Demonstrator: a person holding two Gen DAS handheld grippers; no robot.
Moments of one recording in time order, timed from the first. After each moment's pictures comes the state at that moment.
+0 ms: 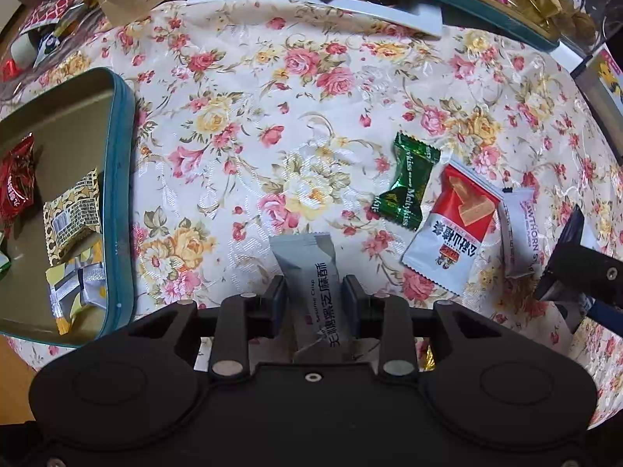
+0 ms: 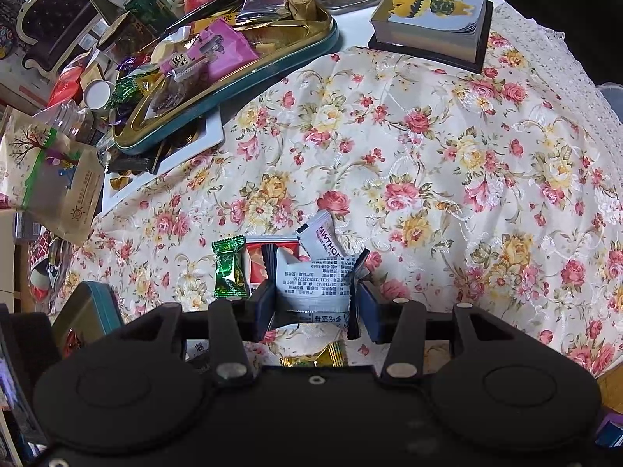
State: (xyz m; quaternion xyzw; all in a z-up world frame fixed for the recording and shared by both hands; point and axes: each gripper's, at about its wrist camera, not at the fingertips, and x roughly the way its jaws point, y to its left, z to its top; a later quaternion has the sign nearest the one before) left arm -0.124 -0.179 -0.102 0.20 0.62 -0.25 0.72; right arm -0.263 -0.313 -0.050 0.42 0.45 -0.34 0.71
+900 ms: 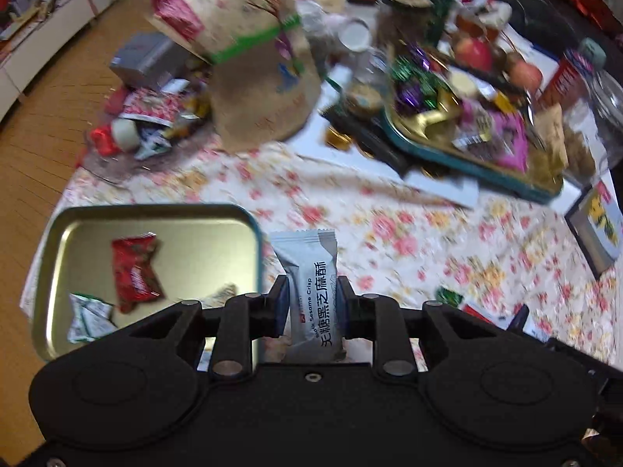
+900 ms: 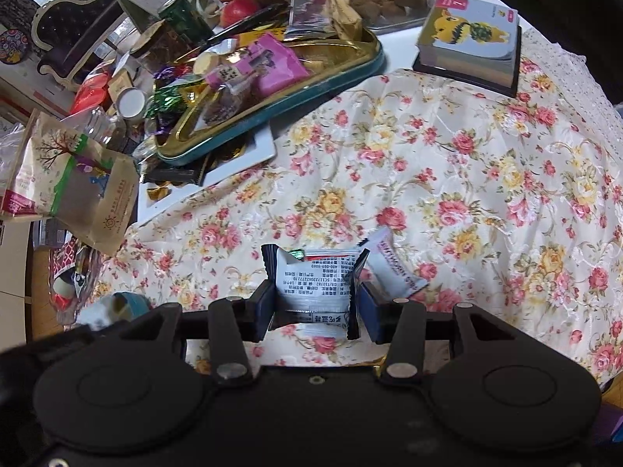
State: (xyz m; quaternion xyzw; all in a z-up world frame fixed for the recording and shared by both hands) left arm -0.047 -0.126 0.022 0.13 0.54 -0.22 0.80; right arm -0.228 -0.291 -0.025 0.41 0.43 -0.34 0.73
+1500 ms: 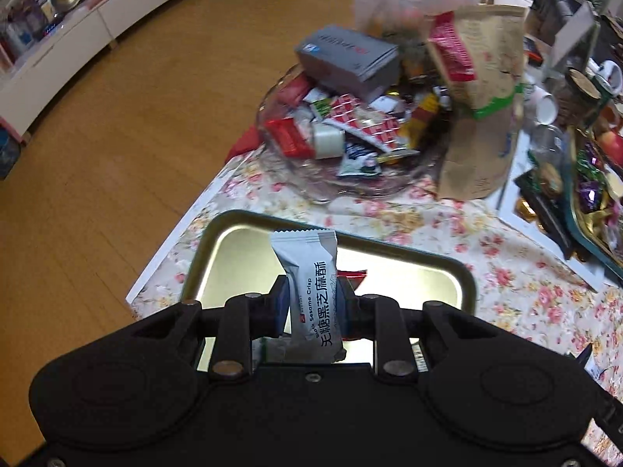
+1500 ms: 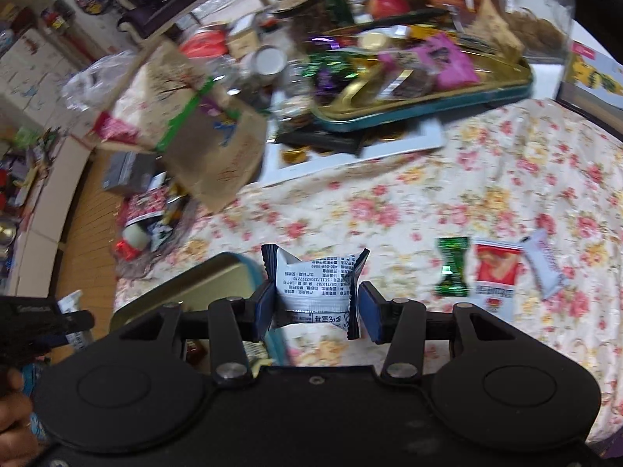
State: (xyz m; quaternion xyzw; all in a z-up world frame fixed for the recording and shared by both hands) left arm 0.063 0.025 0.028 0.08 0.56 -0.09 0.82; right arm -0.138 -0.192 0.002 0.36 0.42 -0.24 0.80
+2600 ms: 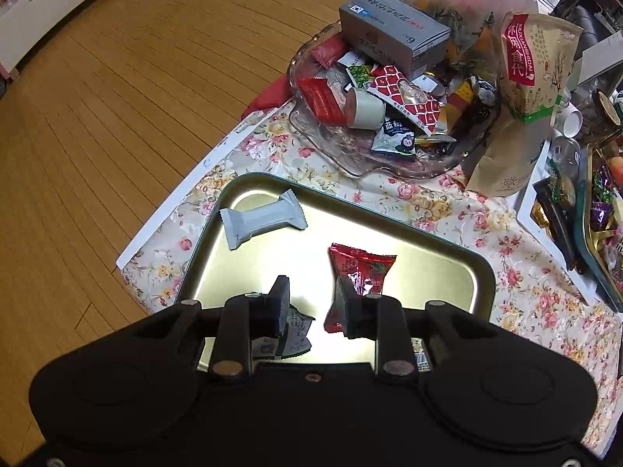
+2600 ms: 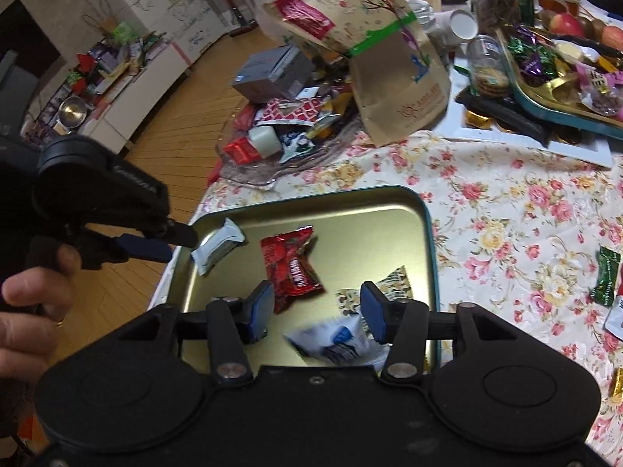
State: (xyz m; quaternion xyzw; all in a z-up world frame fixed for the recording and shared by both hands) left arm 0.087 0.066 0.007 0.01 0.61 -0.09 0.79; right arm -0.076 -0.074 -0.005 0.26 0.44 -0.08 0.85
